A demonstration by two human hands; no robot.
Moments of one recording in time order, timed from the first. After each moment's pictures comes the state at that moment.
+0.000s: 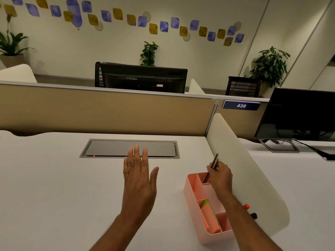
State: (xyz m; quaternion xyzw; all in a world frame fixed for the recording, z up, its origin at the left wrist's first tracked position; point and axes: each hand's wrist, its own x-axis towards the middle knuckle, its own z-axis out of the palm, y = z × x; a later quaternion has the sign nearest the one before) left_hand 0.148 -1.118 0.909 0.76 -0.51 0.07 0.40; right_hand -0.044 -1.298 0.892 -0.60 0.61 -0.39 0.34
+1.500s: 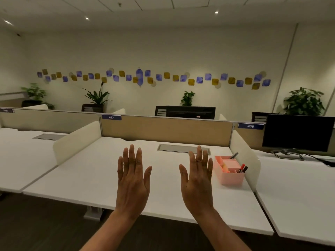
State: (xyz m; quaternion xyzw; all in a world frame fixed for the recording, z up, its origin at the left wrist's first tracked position) left_hand 0.020 -0.565 1.064 0.78 -0.44 0.30 0.33; right_hand -0.121 -0.691 1.066 -0.82 0.32 -0.47 0.03
